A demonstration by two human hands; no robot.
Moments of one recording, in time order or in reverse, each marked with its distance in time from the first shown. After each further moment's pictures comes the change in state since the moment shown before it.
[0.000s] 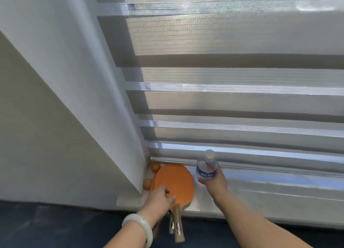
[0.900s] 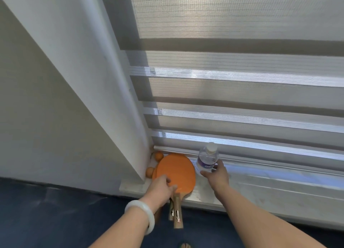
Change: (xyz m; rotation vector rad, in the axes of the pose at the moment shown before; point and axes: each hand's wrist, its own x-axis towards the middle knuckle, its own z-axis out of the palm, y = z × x) left_hand -0.011 0.008 0.000 -0.041 0.013 -0.046; right_hand 0.003 0.012 0.000 0.018 -0.030 0.113
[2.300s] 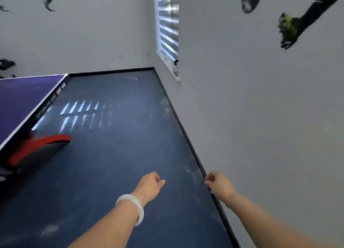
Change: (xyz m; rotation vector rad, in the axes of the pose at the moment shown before) left_hand -0.345 -0.530 -0.215 -0.610 0.818 -0.667; right_hand -0.445 -0.146 0.494 -0.932 -1.045 -0.971
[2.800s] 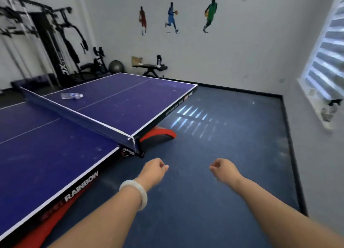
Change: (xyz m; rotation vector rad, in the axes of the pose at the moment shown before) left_hand -0.001 -0.183 -0.249 -0.205 0.601 -0.465; right_hand 0.118 -0.374 0.158 -0.140 -0.397 -0.582
